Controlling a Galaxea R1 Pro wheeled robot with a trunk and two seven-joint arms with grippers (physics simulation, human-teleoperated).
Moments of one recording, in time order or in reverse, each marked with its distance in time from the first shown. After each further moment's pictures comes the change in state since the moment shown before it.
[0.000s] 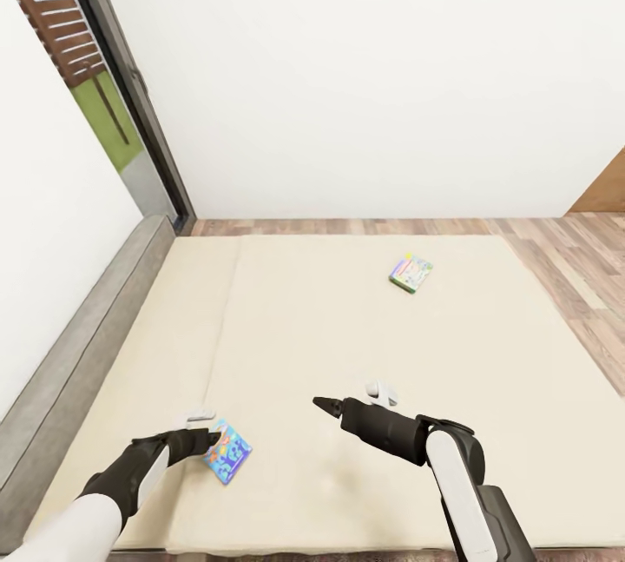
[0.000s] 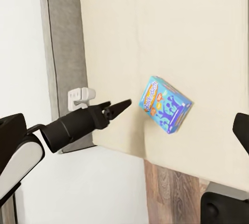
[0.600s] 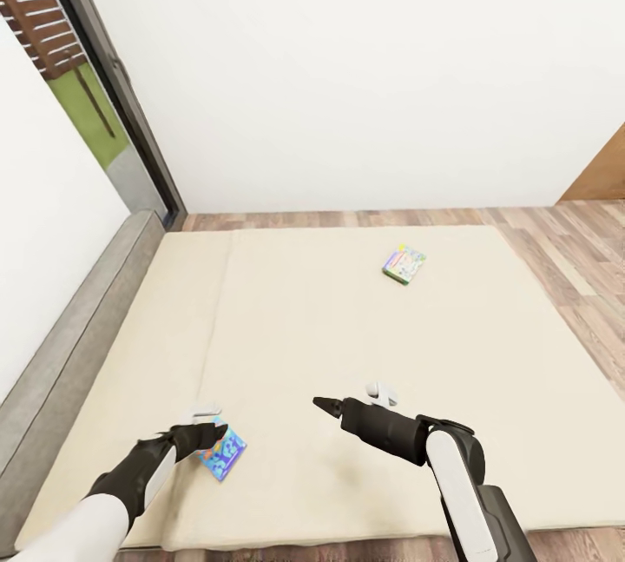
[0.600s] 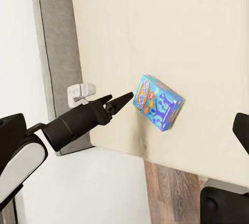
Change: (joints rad) left arm 0.000 -0.023 -0.001 0.001 0.000 -0.081 0.002; right arm 0.000 0.000 0.000 0.000 0.000 0.000 0.000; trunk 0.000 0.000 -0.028
